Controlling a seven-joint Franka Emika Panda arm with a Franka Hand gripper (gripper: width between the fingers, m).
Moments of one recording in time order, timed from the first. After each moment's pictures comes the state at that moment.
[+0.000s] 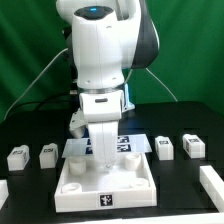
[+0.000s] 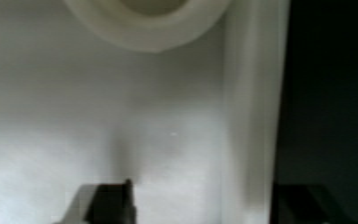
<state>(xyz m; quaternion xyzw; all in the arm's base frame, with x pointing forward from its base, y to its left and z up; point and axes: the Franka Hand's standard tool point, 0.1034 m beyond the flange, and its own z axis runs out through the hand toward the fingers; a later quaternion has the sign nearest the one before) 0.429 -0.016 0.012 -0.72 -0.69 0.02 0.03</state>
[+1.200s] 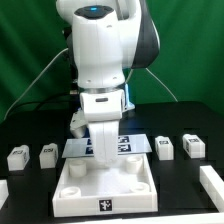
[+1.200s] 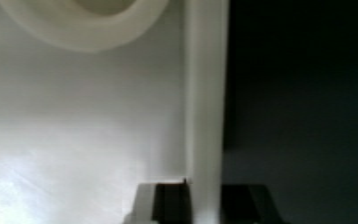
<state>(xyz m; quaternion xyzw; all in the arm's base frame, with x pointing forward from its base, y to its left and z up) 0.436 -0.009 0.013 -0.72 -0.69 0.01 0.03</state>
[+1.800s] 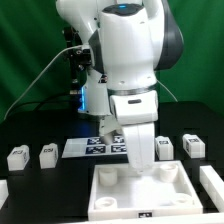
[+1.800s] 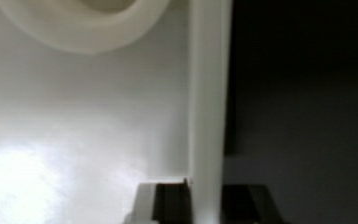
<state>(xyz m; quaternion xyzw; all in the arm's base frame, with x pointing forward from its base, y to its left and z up) 0.482 0.053 0.013 -0.73 -0.69 -0.02 0.02</state>
